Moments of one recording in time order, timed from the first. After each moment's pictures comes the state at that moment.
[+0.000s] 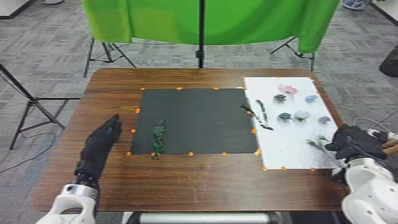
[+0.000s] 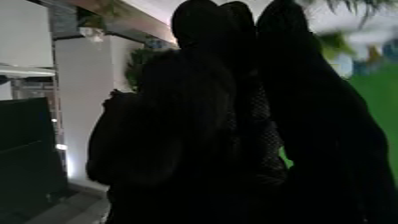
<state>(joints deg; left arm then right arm) 121.7 -71.1 -96.5 -112.2 64.6 -0.8 8.1 -117.3 -39.1 88.2 -113.9 -130.4 6.9 40.8</state>
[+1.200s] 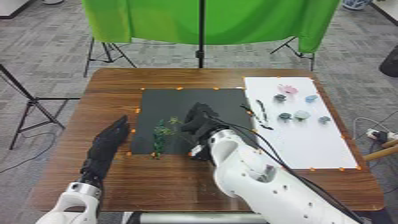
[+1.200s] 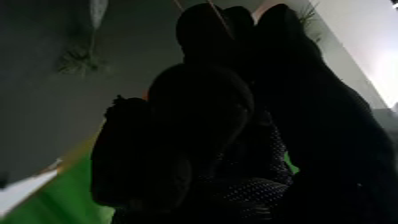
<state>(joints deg) 120.8 -71.1 -95.9 -112.2 65.4 -3.8 5.4 -69.5 -64.7 35.8 -102.7 -111.0 10.5 35.5</state>
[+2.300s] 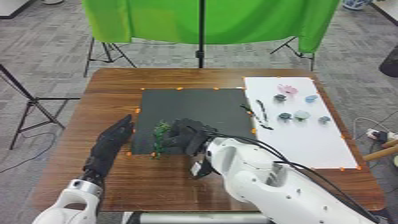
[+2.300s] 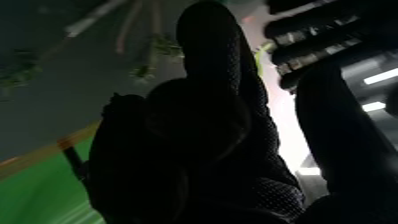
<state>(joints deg) 119.8 -71.2 -96.3 -112.1 67.1 -7.1 3.9 -68.7 -60.2 34.6 -108.6 -113.4 -9.1 24.8</state>
